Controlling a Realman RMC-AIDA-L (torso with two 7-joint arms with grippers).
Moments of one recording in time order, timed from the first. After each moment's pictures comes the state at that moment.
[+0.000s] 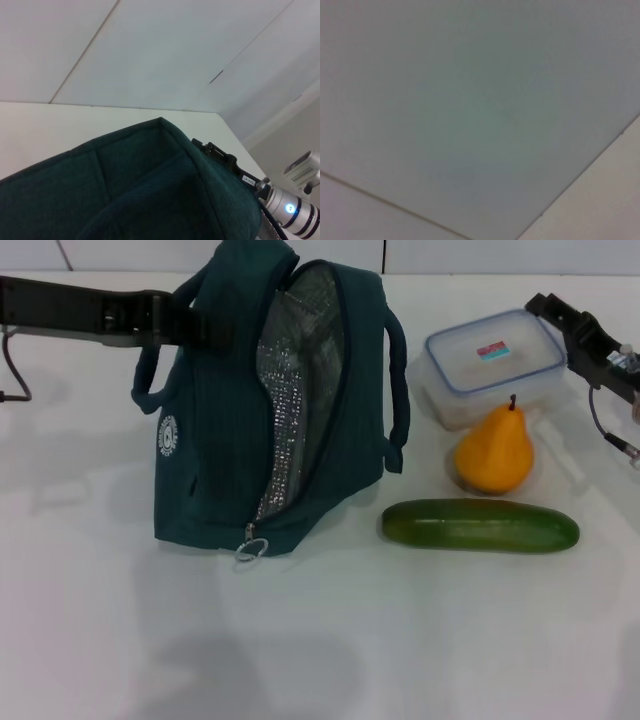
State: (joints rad) left arm -0.52 -2.03 0.79 1.33 2.03 1.74 -2.59; right arm 0.79 2.03 -1.02 0.00 -0.82 -0.84 1.61
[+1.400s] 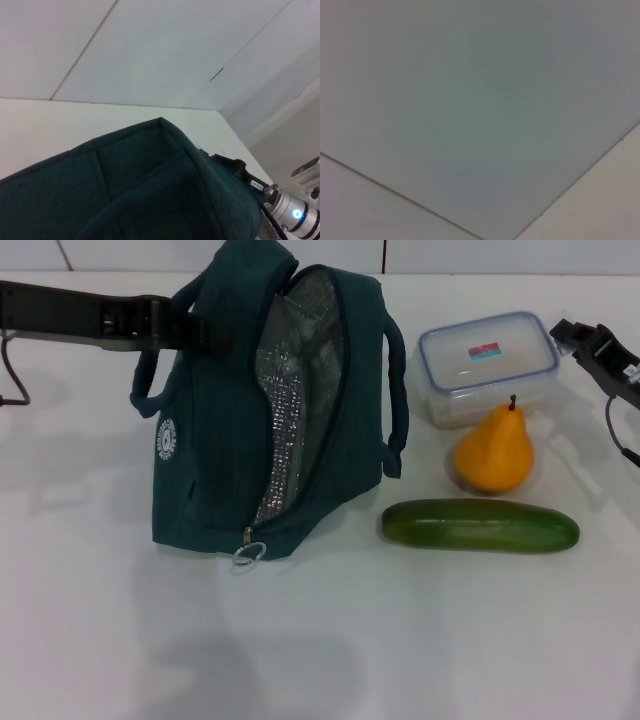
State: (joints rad) left arm -0.51 -2.03 0.80 1.33 2.03 1.74 -2.59; right arm 0.72 2.03 -1.06 -0.05 -0.82 -0.90 1.57
